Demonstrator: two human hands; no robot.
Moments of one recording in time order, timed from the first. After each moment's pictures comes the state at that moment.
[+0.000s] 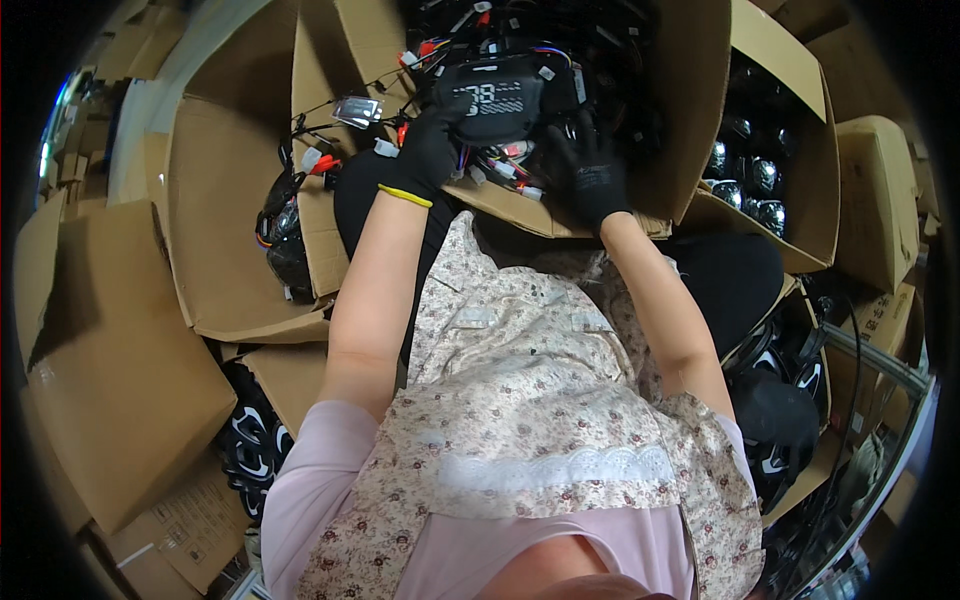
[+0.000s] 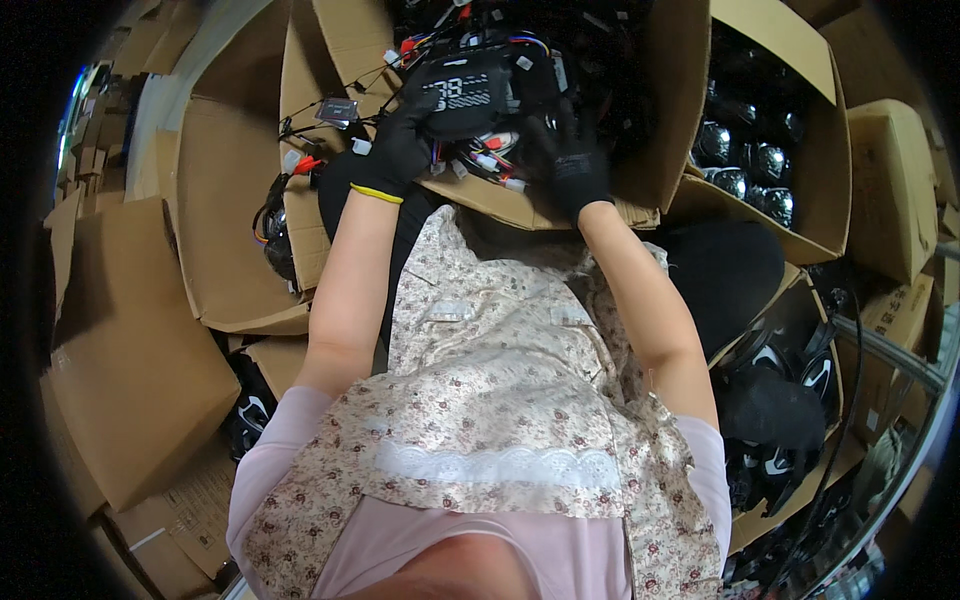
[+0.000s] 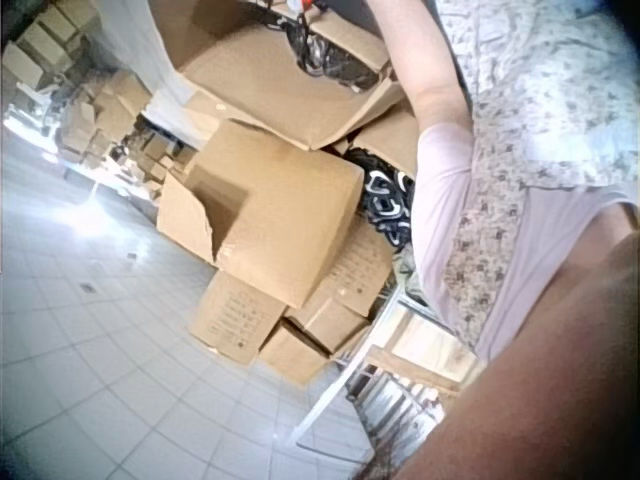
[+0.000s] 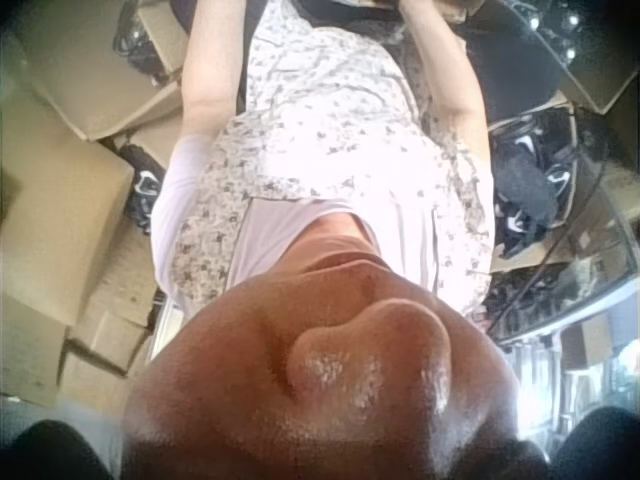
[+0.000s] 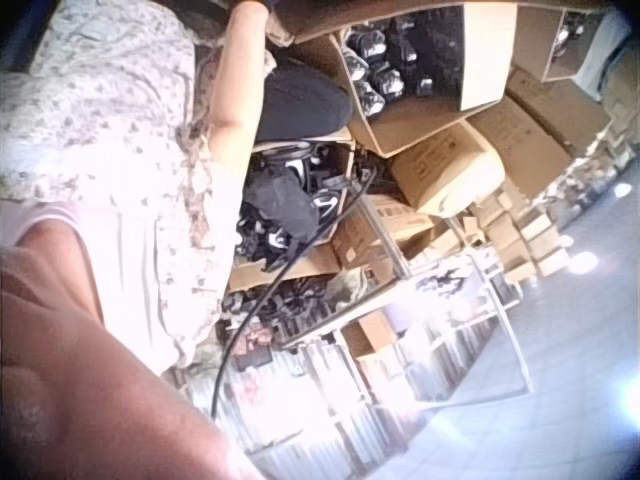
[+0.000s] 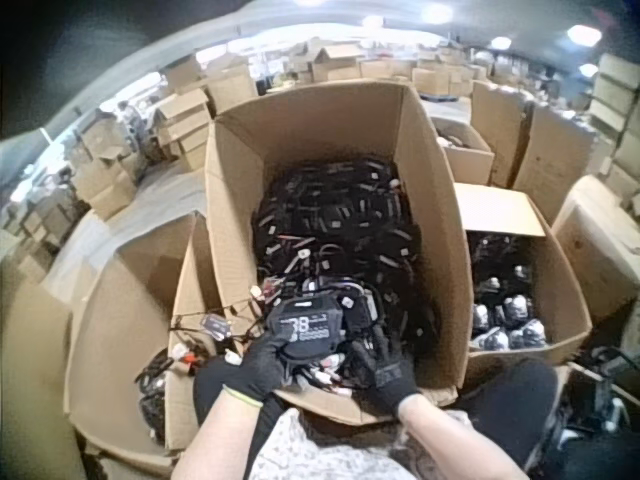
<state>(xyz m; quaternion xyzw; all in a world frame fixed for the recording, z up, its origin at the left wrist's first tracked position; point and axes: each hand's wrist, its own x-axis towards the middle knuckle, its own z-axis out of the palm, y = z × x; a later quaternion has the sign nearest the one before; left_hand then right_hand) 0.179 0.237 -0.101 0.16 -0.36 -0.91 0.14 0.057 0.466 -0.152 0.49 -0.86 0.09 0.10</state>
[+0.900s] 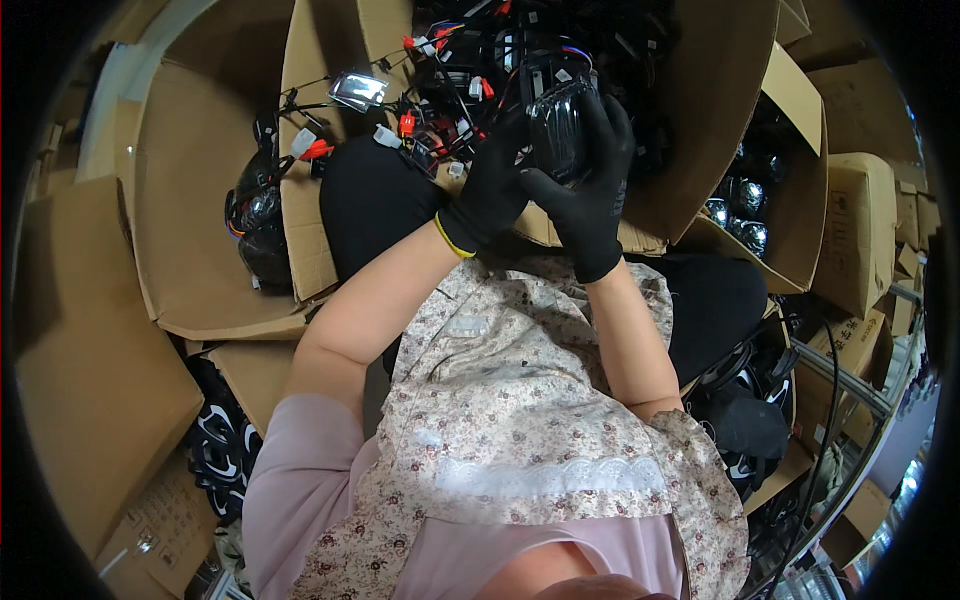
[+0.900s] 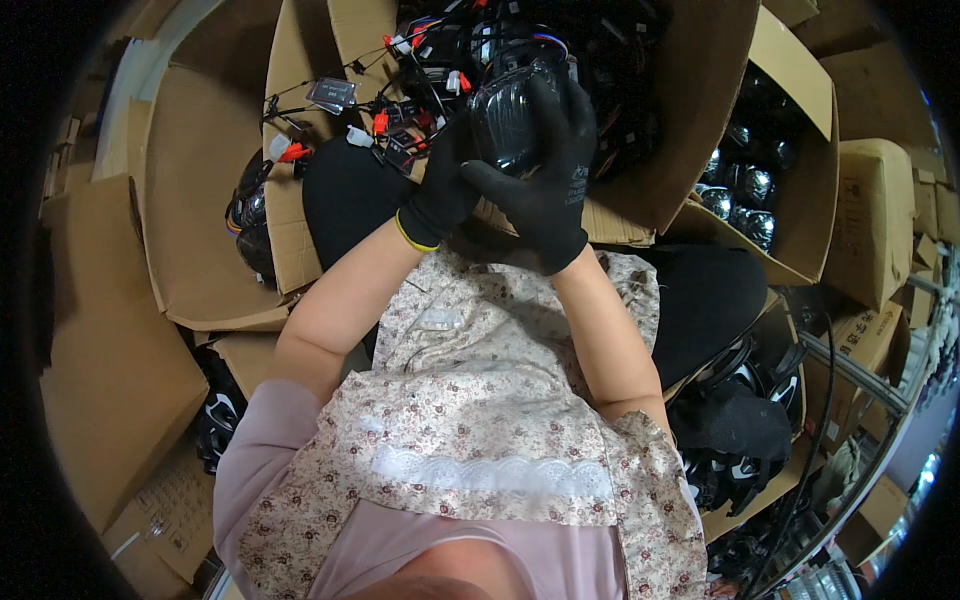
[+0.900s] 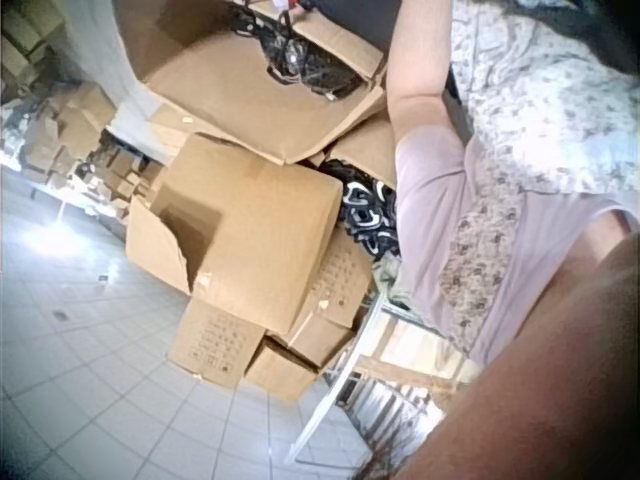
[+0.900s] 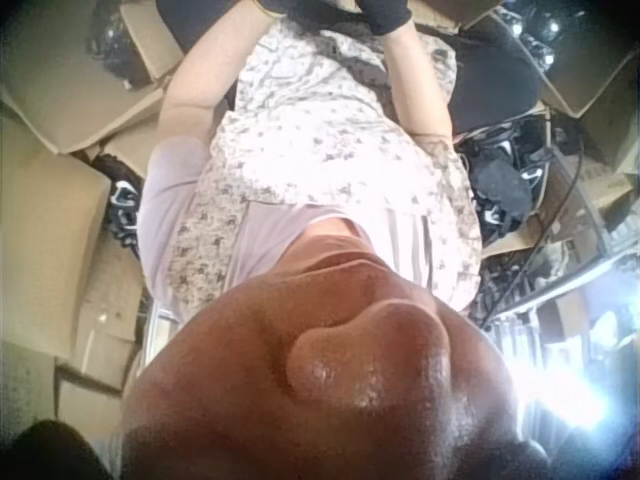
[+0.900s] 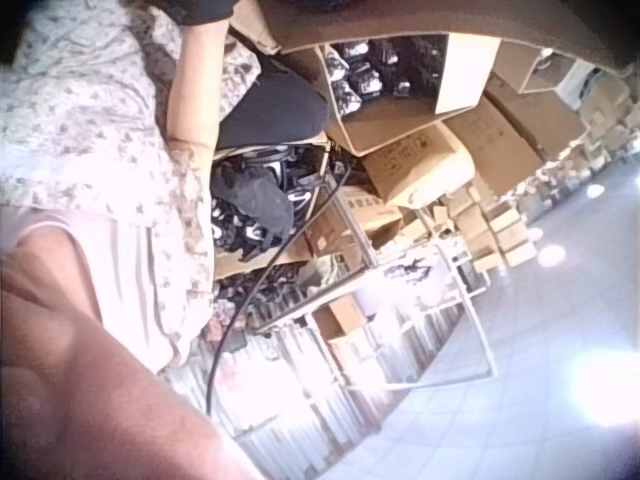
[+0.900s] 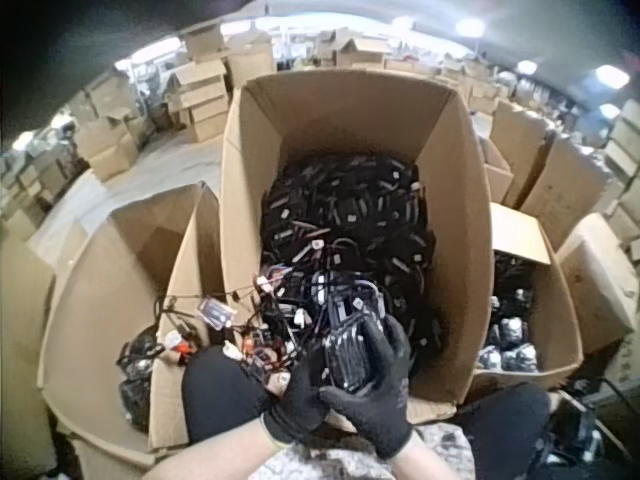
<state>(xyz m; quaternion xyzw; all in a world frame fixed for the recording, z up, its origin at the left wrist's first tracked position) 0.184 0.319 -0.095 0.08 -0.59 -0.74 0.31 0.107 0.428 -0.057 0.41 -0.71 0.56 0.07</state>
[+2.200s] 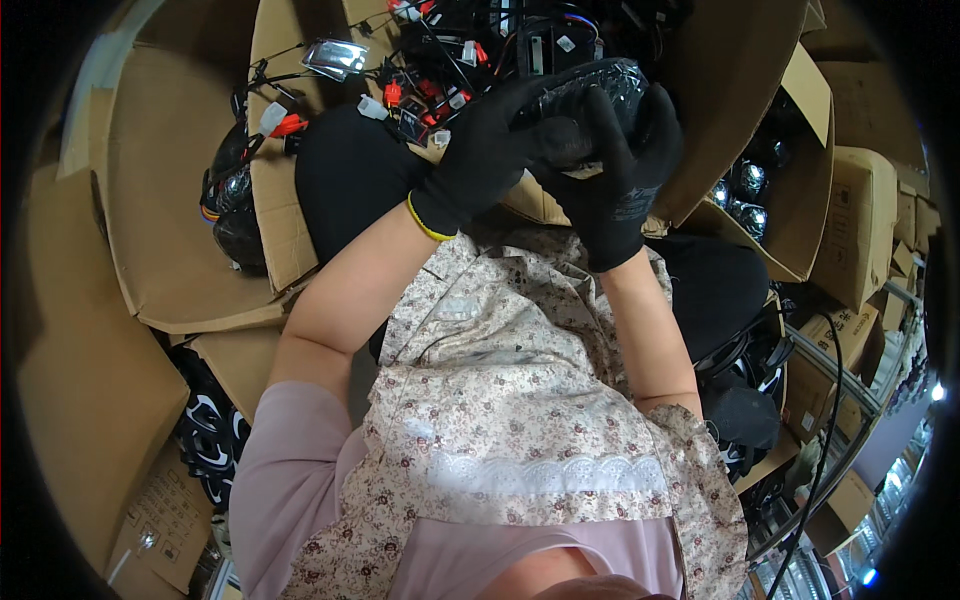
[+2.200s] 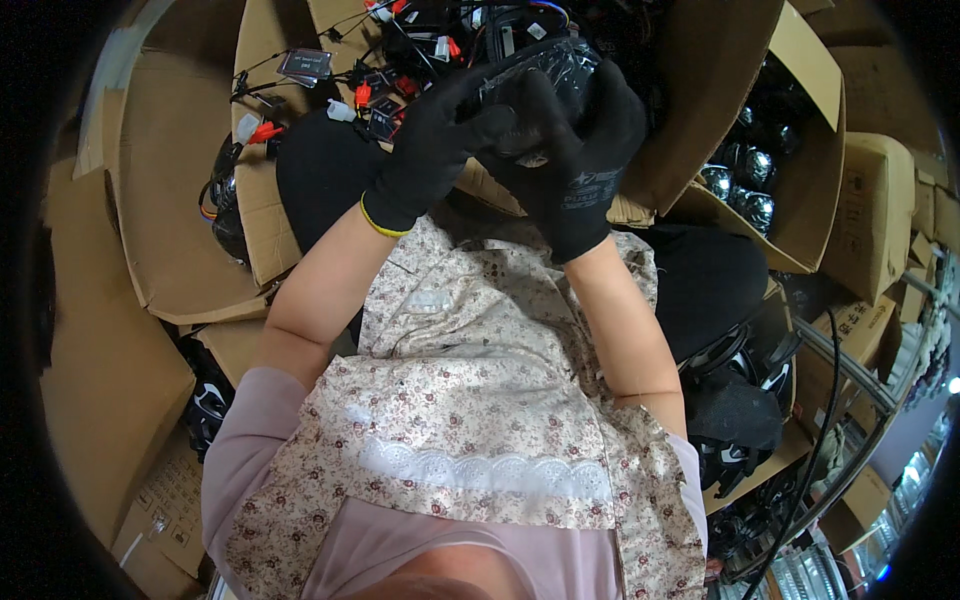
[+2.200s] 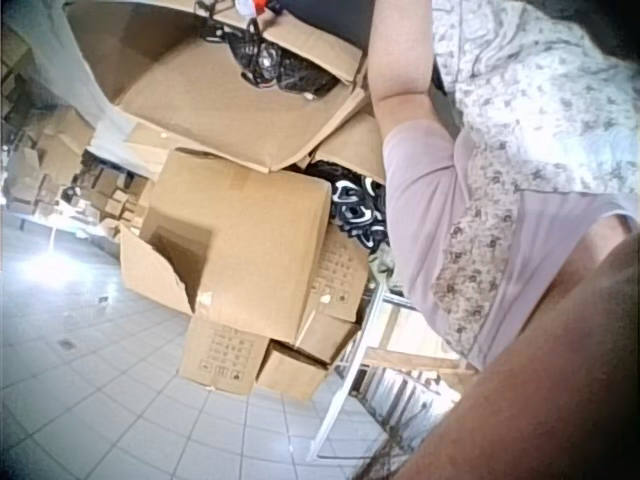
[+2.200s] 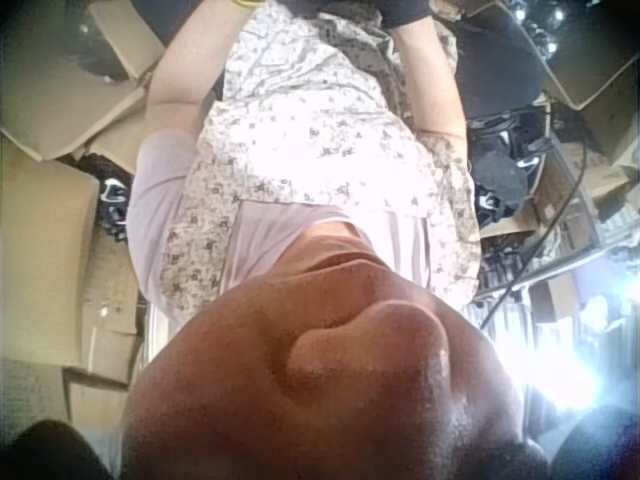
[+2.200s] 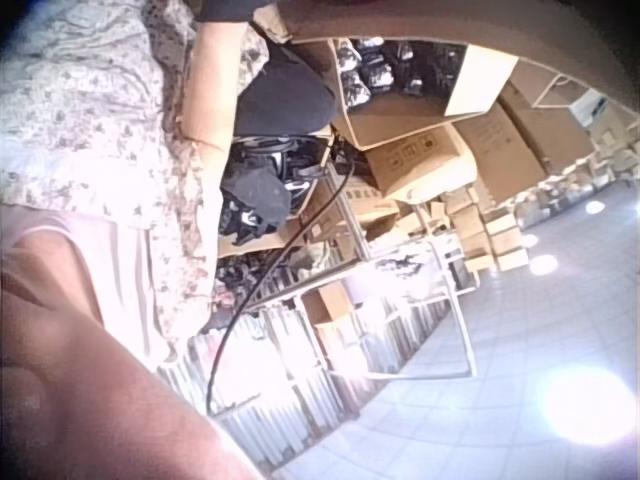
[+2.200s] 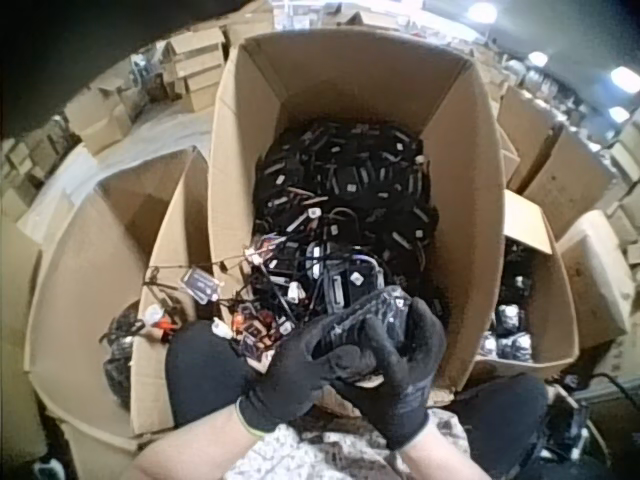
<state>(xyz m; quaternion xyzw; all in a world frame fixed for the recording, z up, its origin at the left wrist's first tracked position) 0.189 0.308 -0.057 0.07 -0.61 -0.77 0.18 0.093 0.446 -0.053 0.49 -0.76 0.38 0.22</state>
